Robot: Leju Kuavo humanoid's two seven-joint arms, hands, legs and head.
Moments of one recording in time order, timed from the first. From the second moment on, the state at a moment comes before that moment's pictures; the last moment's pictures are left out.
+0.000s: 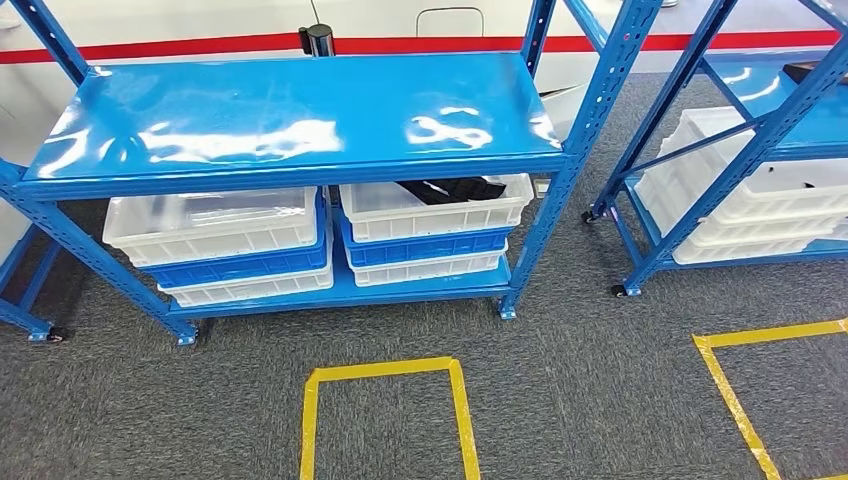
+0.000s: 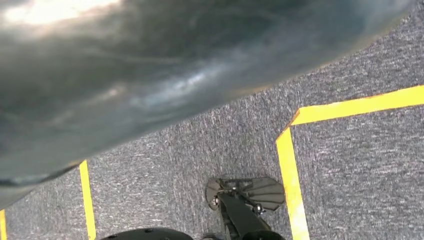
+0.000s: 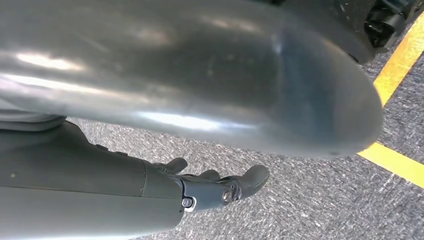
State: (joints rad) left arm -0.07 -0.14 1.13 -0.21 -1.22 0.26 -0.37; right arm -0.02 0.12 -0.05 -0.18 0.64 -0.21 0.02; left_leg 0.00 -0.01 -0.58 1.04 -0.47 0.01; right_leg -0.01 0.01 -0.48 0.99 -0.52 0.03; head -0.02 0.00
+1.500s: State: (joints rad) left arm -0.07 -0.14 1.13 -0.21 -1.22 0.26 -0.37; right arm -0.02 0.12 -0.05 -0.18 0.65 -0.20 0.02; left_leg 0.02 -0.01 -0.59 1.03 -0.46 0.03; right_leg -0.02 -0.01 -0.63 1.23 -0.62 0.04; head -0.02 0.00
